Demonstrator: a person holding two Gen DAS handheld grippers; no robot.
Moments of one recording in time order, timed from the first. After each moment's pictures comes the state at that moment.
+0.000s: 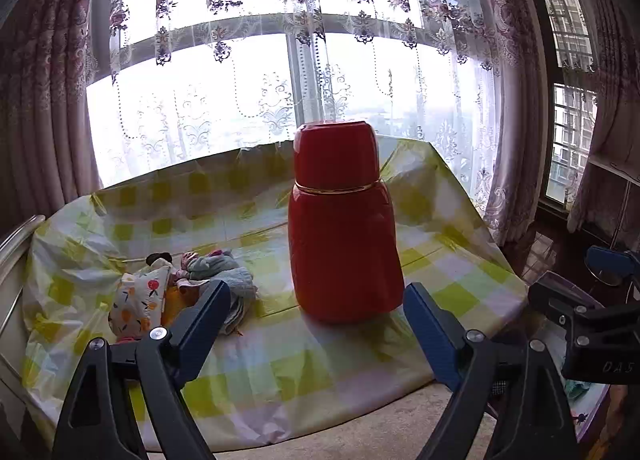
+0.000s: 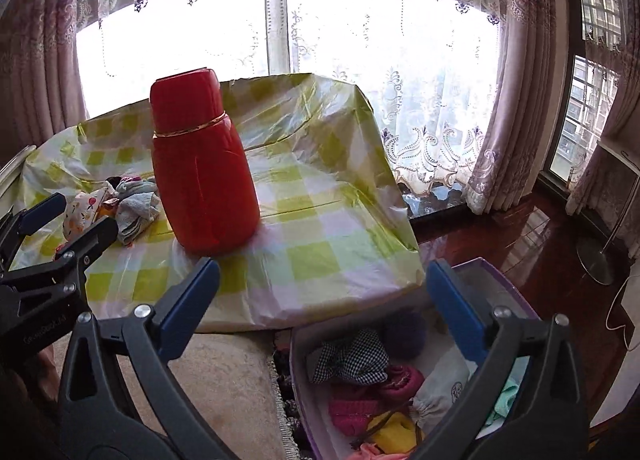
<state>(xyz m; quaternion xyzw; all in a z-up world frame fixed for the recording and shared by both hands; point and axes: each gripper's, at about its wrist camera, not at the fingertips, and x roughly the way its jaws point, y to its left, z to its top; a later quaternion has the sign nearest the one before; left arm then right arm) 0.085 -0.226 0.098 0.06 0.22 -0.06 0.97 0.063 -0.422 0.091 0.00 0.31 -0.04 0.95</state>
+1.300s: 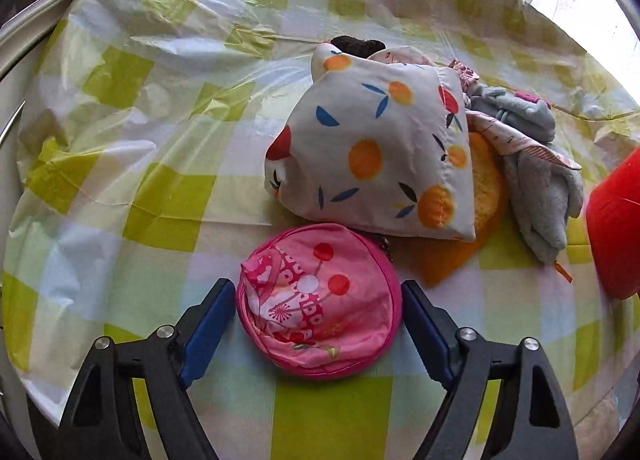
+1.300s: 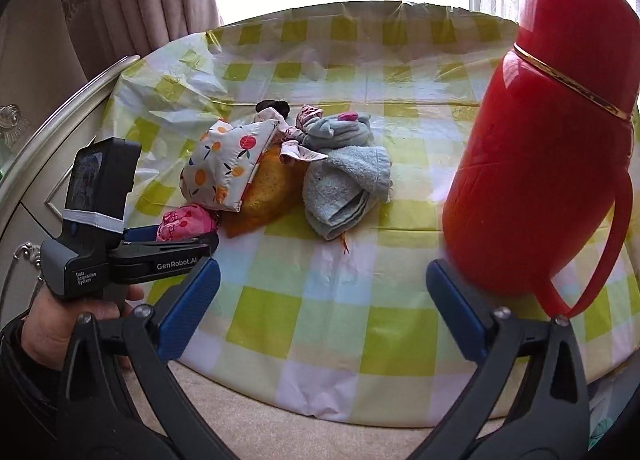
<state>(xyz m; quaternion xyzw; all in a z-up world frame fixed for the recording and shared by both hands) 0.224 0.028 -0.038 -0.07 0.51 0.11 0.85 0.184 -0.179 0.037 -0.02 0.41 0.20 0.89</state>
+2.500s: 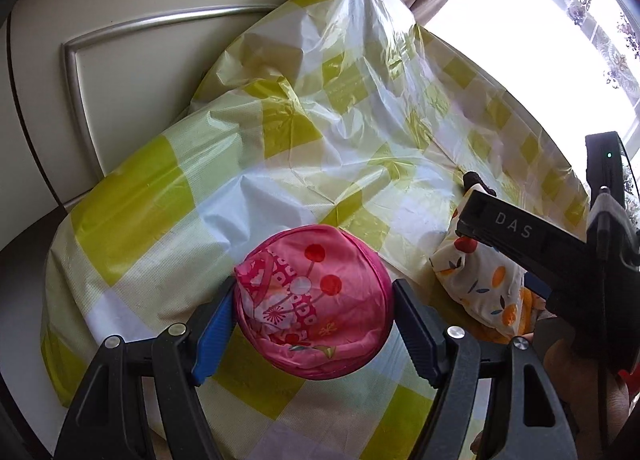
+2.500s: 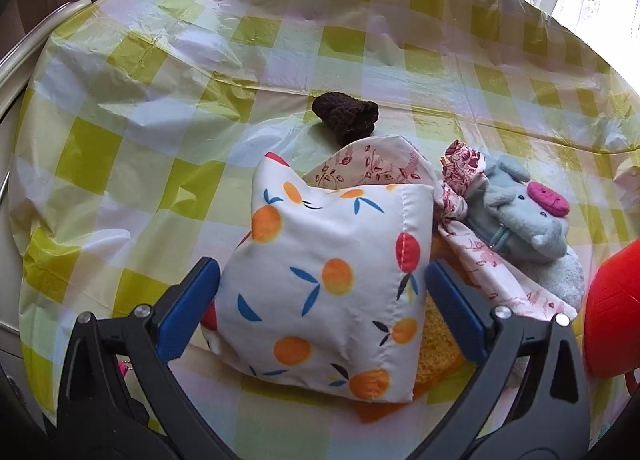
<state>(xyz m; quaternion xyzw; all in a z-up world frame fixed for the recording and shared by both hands) 0.130 0.125 -0.023 -0.31 0.35 0.25 0.85 0.296 0.021 -0.011 -0.08 0.47 0.14 0.87</state>
